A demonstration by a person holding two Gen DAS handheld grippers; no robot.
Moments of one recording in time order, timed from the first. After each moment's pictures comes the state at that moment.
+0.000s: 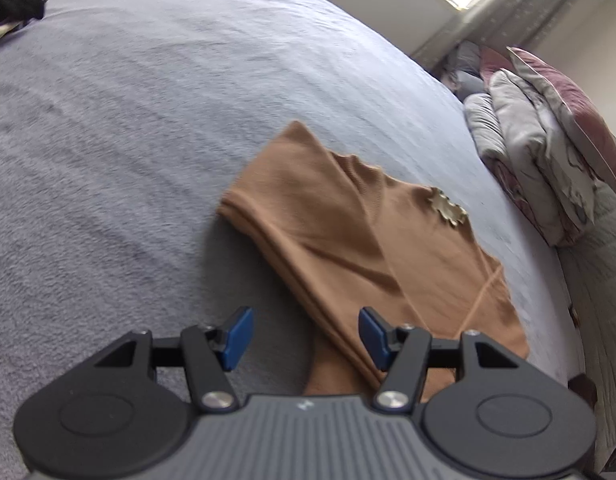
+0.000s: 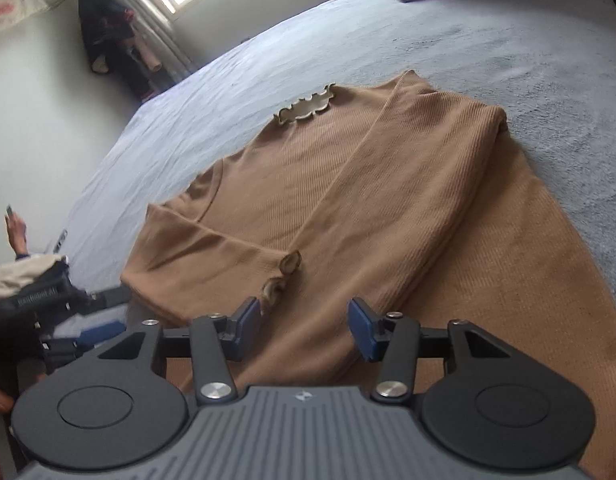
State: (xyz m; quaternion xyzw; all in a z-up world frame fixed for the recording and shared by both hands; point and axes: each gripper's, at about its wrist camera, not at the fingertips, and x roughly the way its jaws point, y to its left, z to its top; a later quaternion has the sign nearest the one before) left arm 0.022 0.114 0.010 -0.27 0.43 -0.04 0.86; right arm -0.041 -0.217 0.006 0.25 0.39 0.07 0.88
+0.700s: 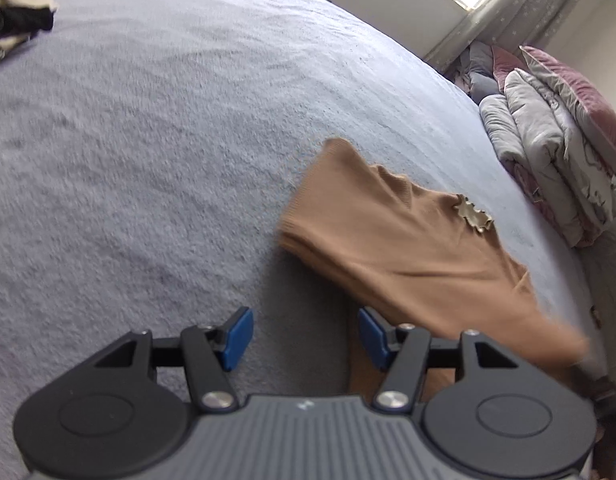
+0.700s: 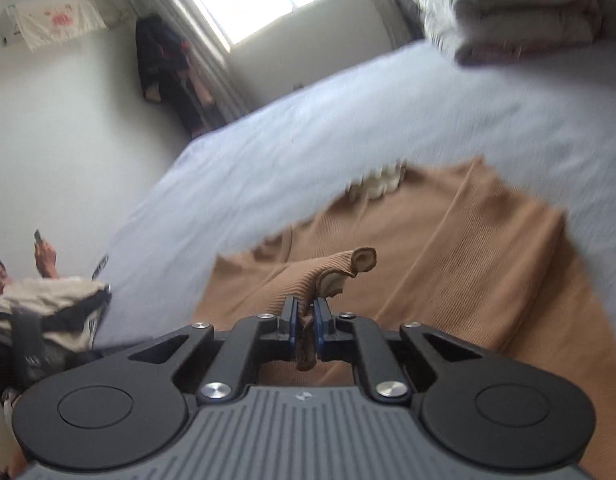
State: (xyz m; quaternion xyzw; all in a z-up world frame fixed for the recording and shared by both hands) left arm 0.032 0.120 0.004 -0.23 0.43 -0.02 0.87; right arm -0.039 -0.202 0.073 0.22 0.29 0.11 0.92
